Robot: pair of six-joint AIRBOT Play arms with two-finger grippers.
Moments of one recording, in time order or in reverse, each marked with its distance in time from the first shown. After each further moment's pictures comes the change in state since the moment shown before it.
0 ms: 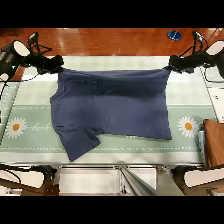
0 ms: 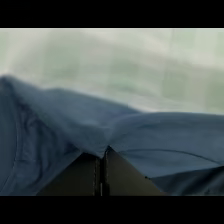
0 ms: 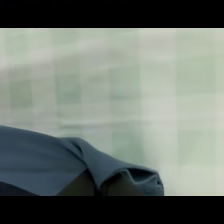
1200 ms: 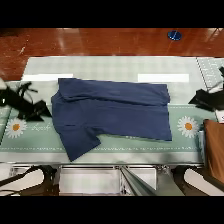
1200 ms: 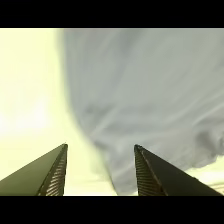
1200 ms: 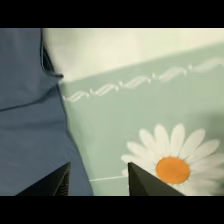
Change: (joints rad) left arm 0.285 0.353 -0.614 0.000 -0.442 0.208; right arm -0.303 0.504 -0.591 -0.101 0.219 -0.049
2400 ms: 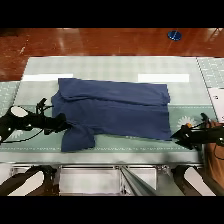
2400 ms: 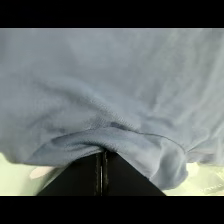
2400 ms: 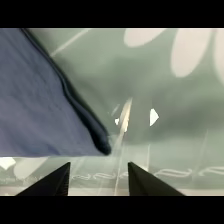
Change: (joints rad) left arm -0.163 0.177 -0.436 -0.326 0.429 0.004; right arm -0.144 0.147 -0.571 0.166 0.050 -0.027
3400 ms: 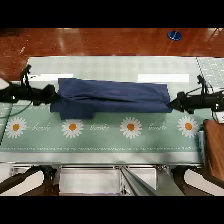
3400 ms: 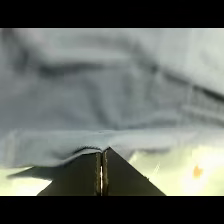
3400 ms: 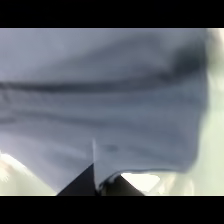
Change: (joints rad) left arm 0.029 -0.126 0.484 -0.003 -0.075 0.052; right arm 0.237 -0.251 0.460 0.289 -0.101 -0.122
